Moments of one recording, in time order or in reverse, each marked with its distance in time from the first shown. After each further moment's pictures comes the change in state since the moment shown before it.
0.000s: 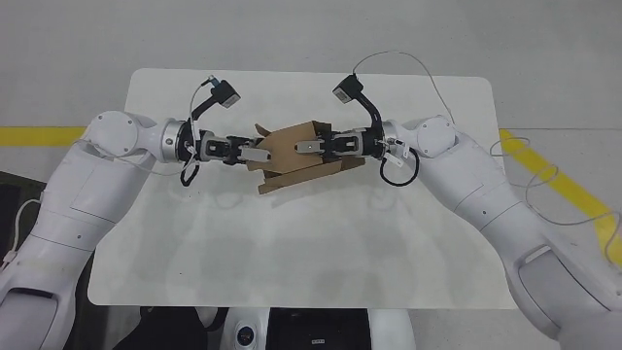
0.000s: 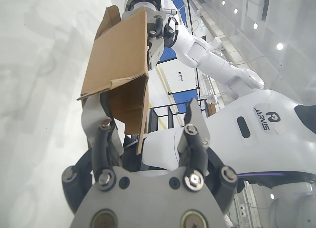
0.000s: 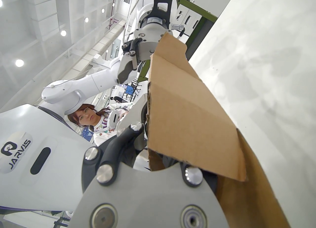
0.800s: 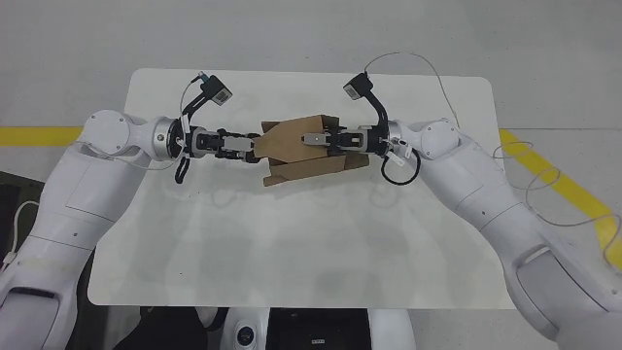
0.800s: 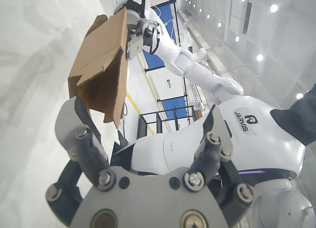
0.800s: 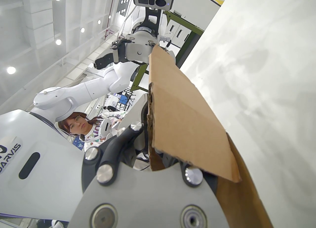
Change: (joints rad) left arm 0.008 -0.010 -0.030 0.046 -0.078 0.032 -0.031; right arm -0.010 -0.007 0.014 0.062 -0.038 -0.065 -0.065
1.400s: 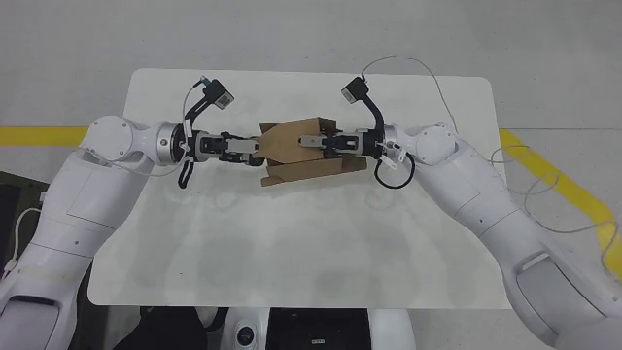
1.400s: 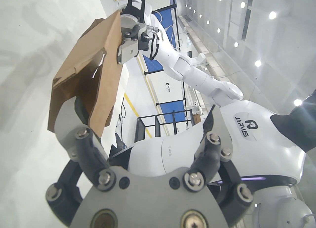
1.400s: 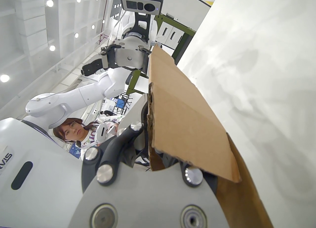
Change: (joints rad) left arm 0.055 0.004 -0.033 -0.061 0.021 0.048 0.050; right arm -0.049 0.005 0.038 -0.061 -0.114 0.064 -0.091
